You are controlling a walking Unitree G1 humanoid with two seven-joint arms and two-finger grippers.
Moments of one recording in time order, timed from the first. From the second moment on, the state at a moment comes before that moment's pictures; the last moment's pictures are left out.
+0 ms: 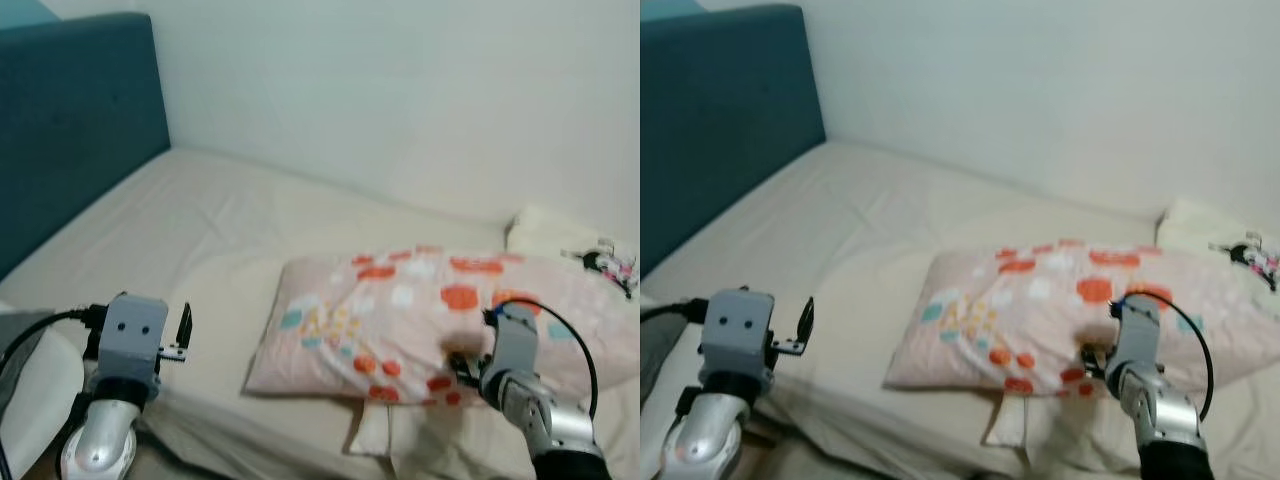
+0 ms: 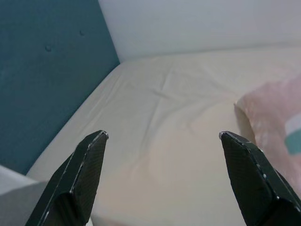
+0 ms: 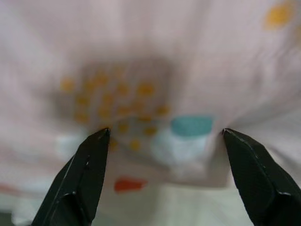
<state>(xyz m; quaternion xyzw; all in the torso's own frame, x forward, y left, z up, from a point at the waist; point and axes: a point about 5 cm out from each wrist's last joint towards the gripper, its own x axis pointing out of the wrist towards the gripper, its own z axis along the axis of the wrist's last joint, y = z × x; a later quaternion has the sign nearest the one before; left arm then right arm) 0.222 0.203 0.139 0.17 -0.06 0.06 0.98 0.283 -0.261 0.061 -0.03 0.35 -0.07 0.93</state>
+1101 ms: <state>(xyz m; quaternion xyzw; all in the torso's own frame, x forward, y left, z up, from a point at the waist) 0.222 0.201 0.137 0.19 -0.06 0.05 0.98 0.328 -0.235 0.145 -0.61 0.05 0.23 0.75</state>
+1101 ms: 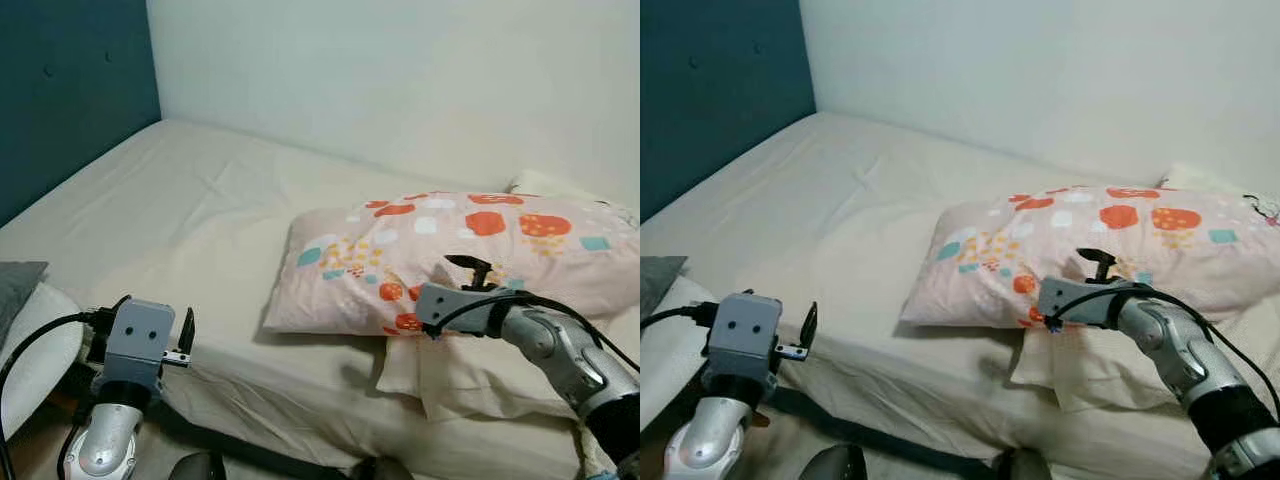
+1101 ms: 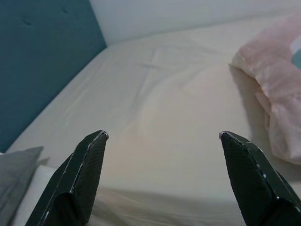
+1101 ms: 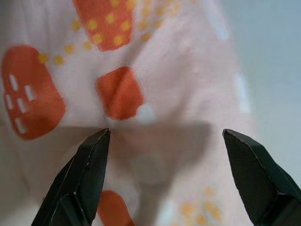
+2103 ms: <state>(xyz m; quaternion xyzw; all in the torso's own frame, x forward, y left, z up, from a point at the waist) 0.208 0.211 0.142 0.19 -0.05 0.07 0.98 0.363 -0.237 0.119 -0.73 0.07 0.20 0.65</state>
